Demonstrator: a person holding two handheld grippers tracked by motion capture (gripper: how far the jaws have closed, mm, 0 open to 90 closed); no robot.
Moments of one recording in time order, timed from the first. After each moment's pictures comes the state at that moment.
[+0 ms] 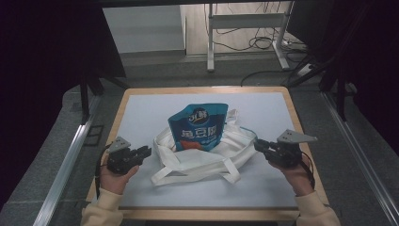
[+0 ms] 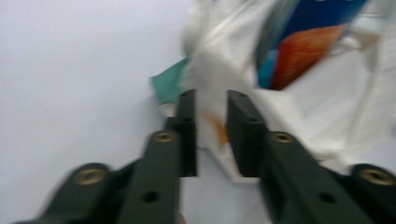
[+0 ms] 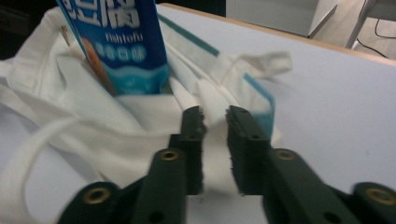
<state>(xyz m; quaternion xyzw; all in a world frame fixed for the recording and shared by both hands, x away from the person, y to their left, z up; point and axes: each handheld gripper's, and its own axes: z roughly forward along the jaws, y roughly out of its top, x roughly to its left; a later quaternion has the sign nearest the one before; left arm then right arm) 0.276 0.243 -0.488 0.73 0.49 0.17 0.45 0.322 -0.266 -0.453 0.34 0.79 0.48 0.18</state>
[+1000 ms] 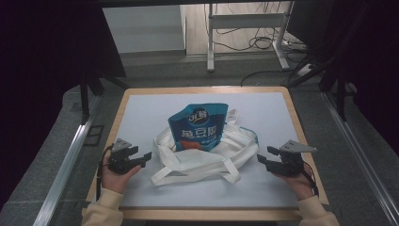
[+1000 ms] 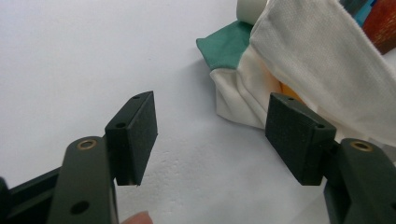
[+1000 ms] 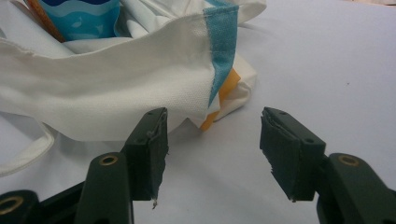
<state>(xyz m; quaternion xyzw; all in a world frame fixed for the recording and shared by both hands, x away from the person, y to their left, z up) 0.289 0.247 -0.513 0.73 0.53 0.18 0.40 0.321 -0.285 -0.497 0.38 0.79 0.45 0.19</state>
